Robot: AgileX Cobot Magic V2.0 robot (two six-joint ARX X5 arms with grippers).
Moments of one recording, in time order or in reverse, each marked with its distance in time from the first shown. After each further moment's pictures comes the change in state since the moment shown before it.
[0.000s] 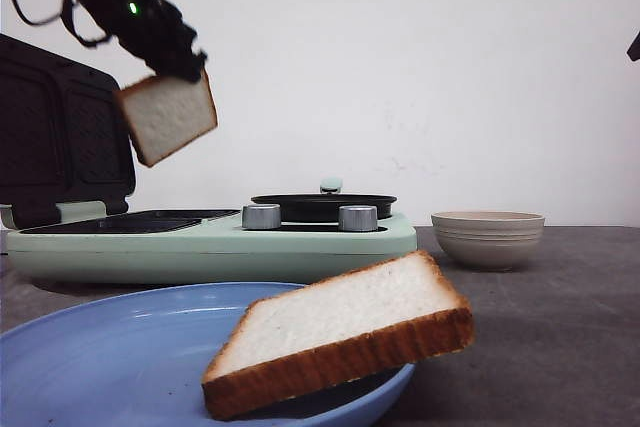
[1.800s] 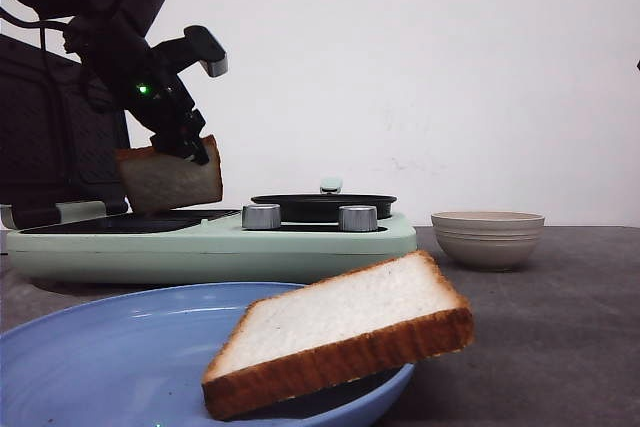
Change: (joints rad) left arm -0.003 0.111 0.011 -0.150 0.033 0.194; right arm 0.000 0.000 0.000 -0.035 0.024 -0.027
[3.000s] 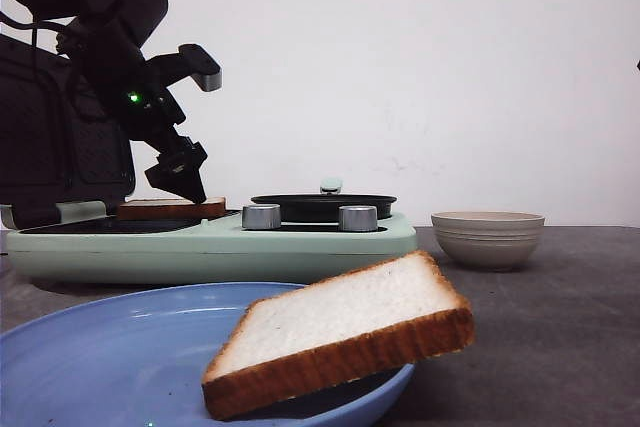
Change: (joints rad) left arm 0.004 0.001 0.000 -0.103 -0.048 -0.046; right arm 0.000 0.000 0.000 0.000 0.000 0.000
